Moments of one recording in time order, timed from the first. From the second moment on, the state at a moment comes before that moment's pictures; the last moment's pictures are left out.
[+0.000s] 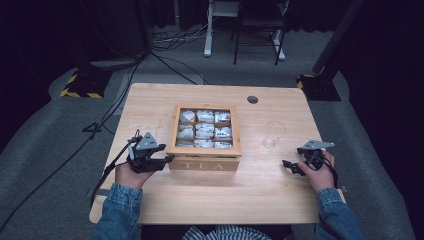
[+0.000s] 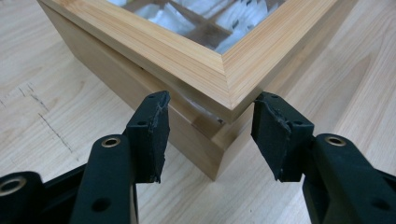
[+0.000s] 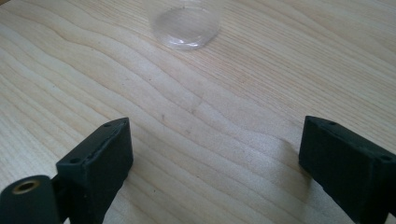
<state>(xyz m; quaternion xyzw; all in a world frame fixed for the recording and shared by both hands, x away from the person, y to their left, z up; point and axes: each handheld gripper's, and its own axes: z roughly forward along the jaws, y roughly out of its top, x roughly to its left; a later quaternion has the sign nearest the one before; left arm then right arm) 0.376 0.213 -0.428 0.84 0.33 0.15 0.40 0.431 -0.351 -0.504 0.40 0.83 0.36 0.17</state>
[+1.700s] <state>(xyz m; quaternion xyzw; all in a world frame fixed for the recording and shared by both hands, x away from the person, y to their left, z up) 0.408 0.212 -0.346 0.78 0.34 0.21 0.49 0.429 -0.351 -0.504 0.41 0.82 0.36 0.17</state>
